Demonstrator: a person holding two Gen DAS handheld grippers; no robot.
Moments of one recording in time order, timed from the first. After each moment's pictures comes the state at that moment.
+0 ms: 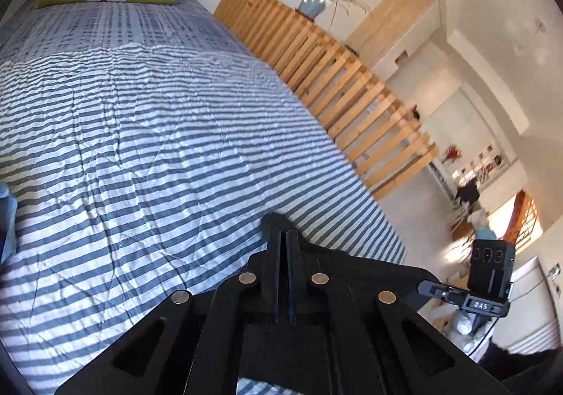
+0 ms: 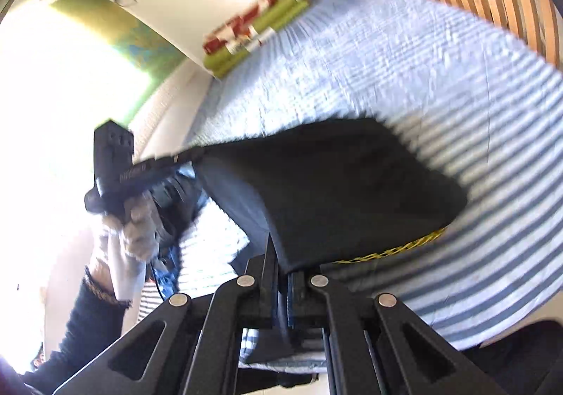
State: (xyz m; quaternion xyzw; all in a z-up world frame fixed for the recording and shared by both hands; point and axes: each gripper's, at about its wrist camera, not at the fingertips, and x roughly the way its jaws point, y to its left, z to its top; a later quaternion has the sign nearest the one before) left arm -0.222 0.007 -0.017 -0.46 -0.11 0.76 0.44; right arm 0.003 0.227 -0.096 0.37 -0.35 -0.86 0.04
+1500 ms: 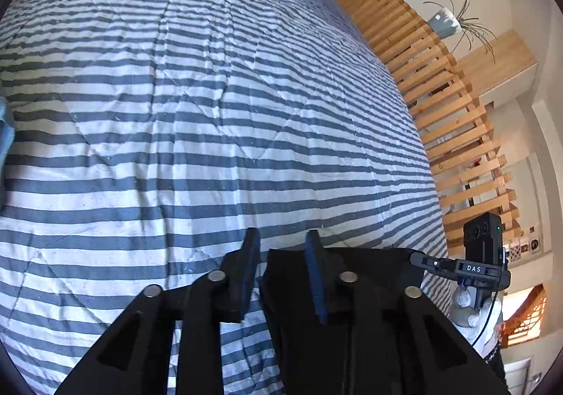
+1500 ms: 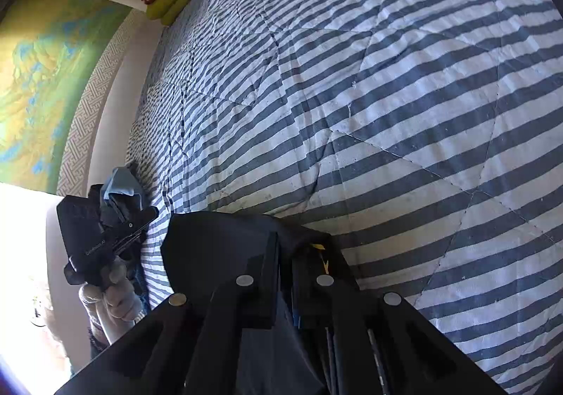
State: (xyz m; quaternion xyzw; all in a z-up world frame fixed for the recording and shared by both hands) left arm -0.351 -0.005 -0.170 -0.55 -0.16 0.77 0.26; right arm -0.232 0.348 -0.235 0.54 -0.39 -0.74 0.08
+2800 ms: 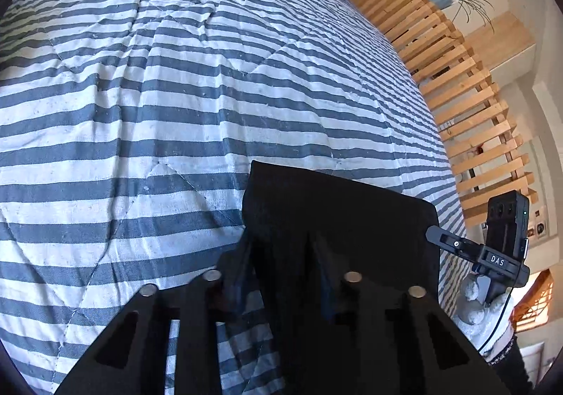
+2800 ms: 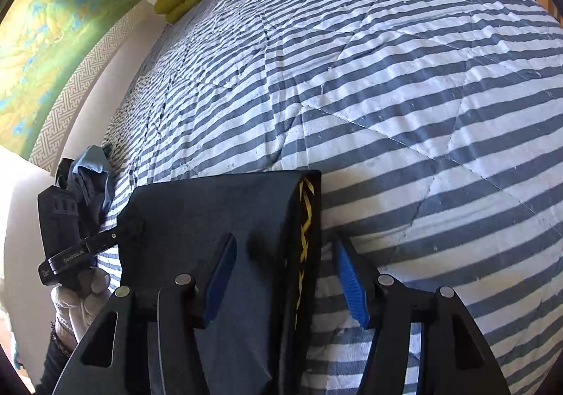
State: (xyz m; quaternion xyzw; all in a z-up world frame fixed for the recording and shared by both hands) left arm -0.298 0.031 -0.231 -0.57 -0.14 0.76 0.29; right arm -0.193 0.331 -0.242 0.51 -0.30 -0.81 0.04
